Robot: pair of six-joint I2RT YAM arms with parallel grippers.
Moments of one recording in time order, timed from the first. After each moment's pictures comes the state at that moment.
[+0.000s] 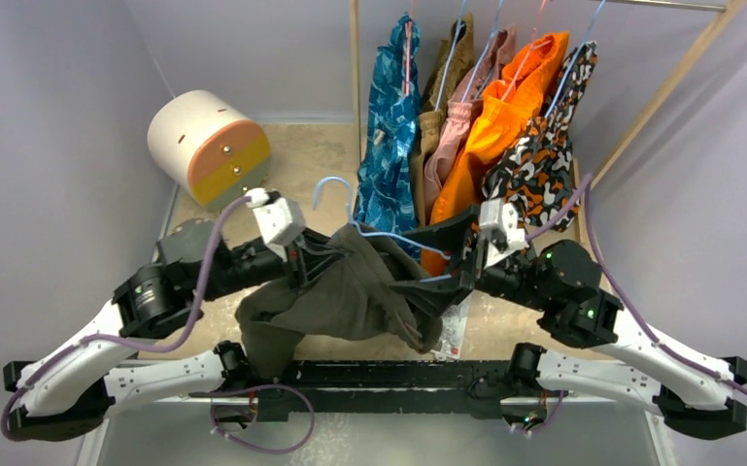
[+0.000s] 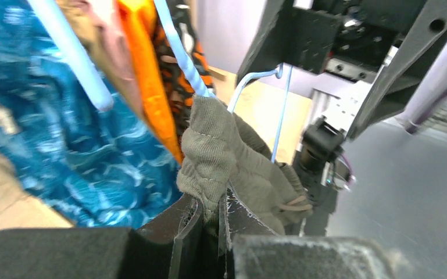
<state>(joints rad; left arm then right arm) -1.06 0.81 1.24 -0.48 0.14 -0.07 1.12 0.71 0.96 -0.03 -0.20 0.16</state>
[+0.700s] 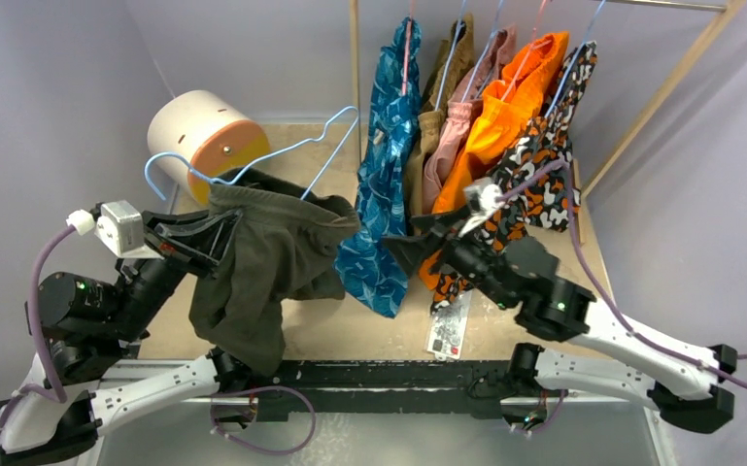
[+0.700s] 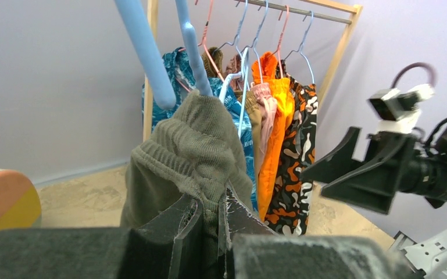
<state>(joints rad) -1.05 0.47 1.20 -0.40 -0.42 -0.07 1.12 0.77 0.93 -0.08 0.32 0.39</state>
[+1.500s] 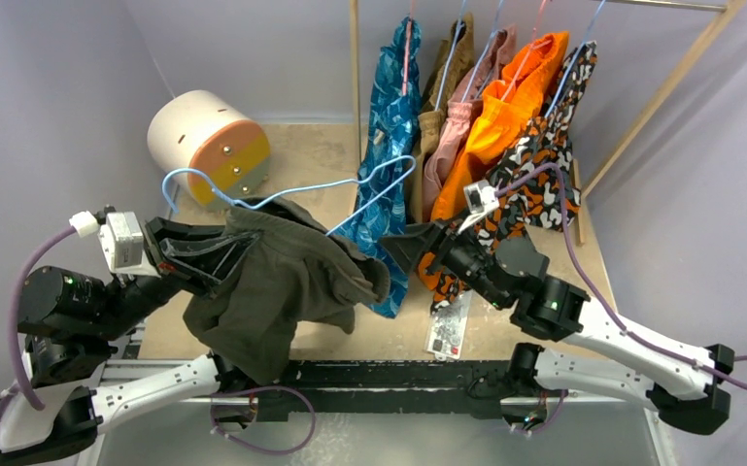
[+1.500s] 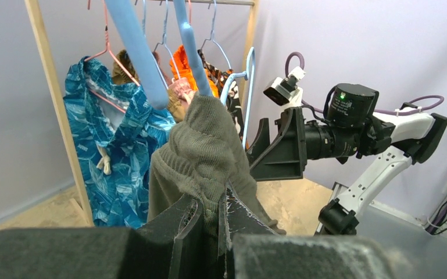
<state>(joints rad) -1.05 0.52 1.30 -0.47 -0.10 -0.08 1.10 0.83 0.92 -0.09 0.34 0.63</state>
